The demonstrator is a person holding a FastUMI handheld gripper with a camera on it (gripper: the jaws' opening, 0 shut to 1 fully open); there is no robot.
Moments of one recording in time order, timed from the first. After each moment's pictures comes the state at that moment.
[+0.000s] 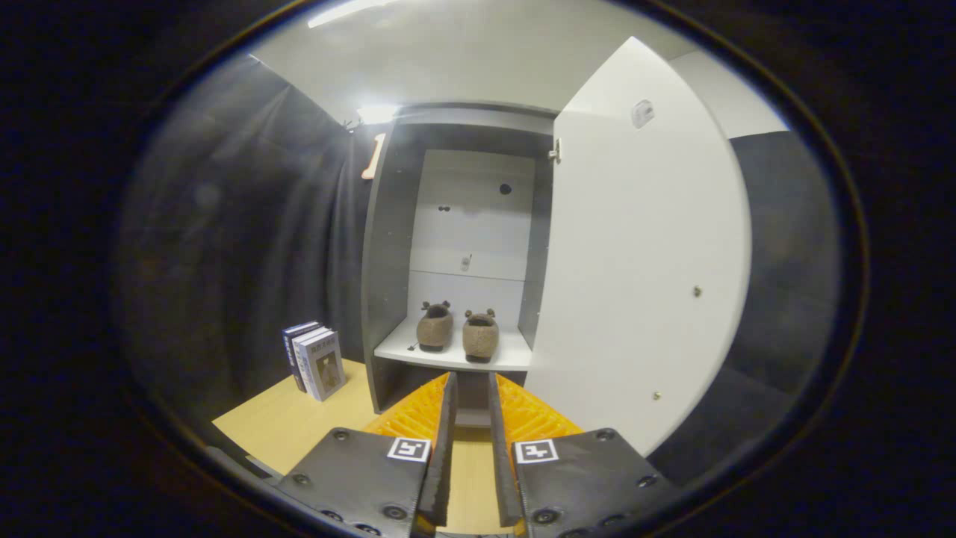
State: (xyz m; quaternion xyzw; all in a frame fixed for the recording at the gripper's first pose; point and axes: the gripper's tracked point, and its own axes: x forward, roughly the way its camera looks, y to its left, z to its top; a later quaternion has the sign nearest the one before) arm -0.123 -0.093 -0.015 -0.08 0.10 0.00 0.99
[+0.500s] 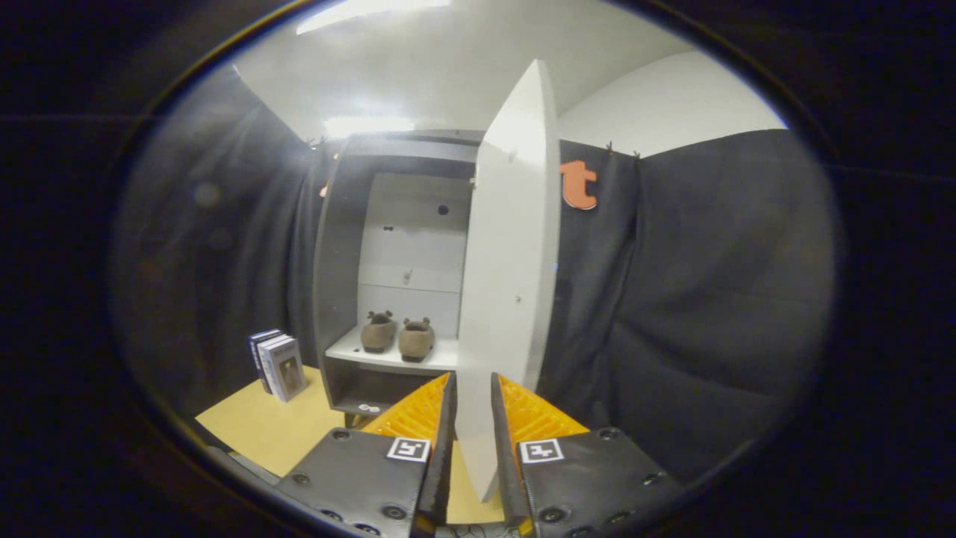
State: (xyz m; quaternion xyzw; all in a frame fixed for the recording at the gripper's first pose) arm -0.188 -0.204 0.035 -0.08 0.07 -0.09 0.99
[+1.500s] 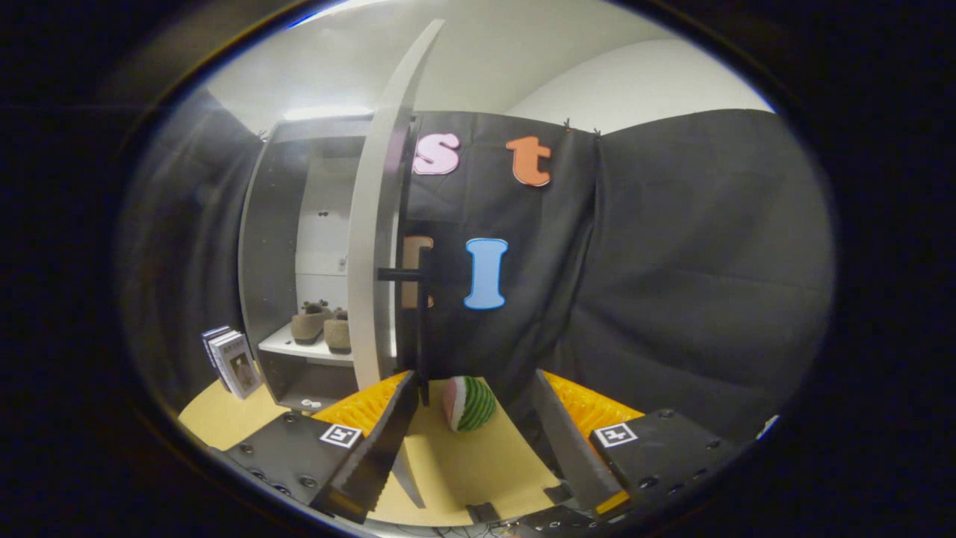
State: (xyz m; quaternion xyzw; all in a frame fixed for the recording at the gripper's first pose) arm -0.140 -0.305 0.016 -0.07 0.10 -0.14 0.98
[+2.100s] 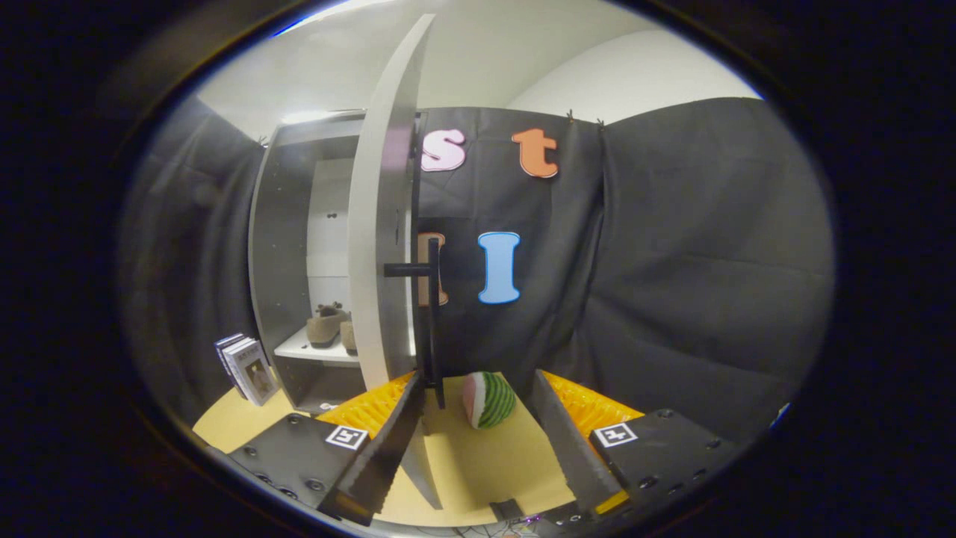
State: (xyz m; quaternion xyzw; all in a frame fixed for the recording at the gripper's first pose) arm -0.137 -0.278 0.011 -0.04 0.11 -0.12 0.99
